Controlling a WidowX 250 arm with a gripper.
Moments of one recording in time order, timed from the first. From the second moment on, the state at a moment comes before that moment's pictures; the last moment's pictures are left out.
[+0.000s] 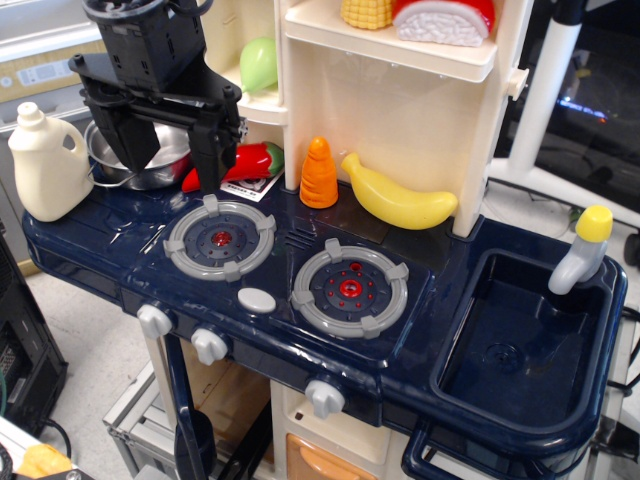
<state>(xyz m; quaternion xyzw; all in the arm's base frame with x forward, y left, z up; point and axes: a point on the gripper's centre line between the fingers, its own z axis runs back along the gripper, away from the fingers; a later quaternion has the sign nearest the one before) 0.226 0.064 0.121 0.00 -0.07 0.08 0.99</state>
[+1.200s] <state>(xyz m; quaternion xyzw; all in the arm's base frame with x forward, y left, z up) 0.249 0.182 0.123 0.11 -0.04 0.03 0.99</state>
